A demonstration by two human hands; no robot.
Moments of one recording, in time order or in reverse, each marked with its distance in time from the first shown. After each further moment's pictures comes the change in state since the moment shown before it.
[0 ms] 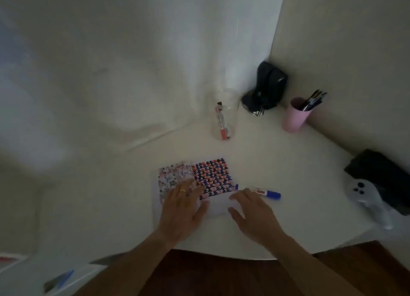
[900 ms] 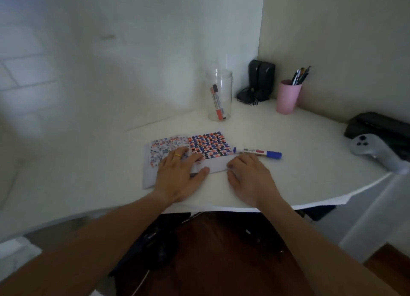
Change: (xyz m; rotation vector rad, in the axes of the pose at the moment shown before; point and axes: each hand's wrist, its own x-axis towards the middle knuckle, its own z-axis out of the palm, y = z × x) left_hand -0.022 -0.011 0.068 0.065 0.242 0.023; right_hand -0.011 0.029 0.083 -0.228 0.495 -0.197
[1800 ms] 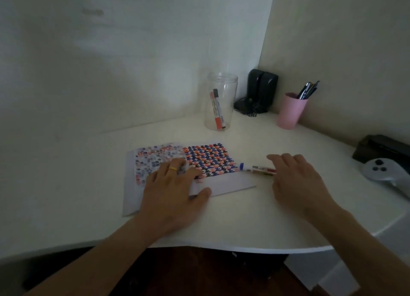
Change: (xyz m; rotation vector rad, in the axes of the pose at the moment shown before) left_hand 0.011 -0.011 0.002 -0.070 -0.098 0.000; right_hand 0.032 0.040 -0.031 -0.394 -0.057 0.165
